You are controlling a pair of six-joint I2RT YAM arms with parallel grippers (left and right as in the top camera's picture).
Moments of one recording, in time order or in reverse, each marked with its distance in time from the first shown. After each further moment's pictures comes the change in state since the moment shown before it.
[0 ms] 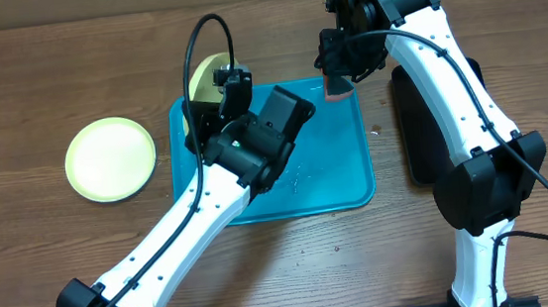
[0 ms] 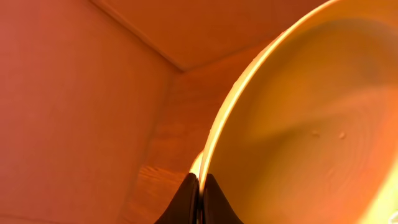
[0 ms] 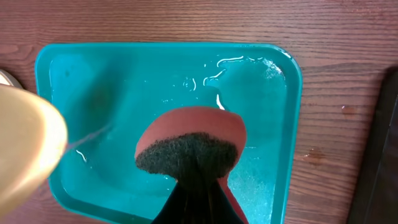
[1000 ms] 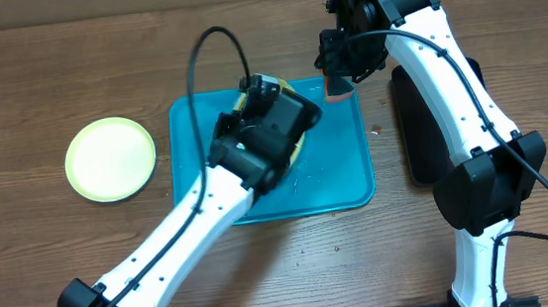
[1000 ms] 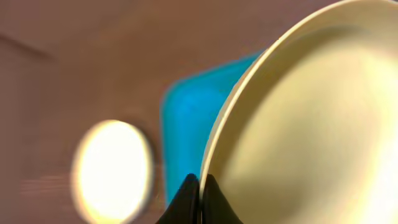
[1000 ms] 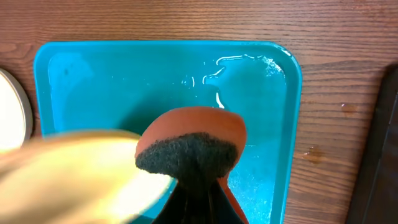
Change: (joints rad) left arm -0.004 0.000 0.000 0.006 0.508 0.026; right arm 0.000 0.000 0.000 -0.006 0.001 0.000
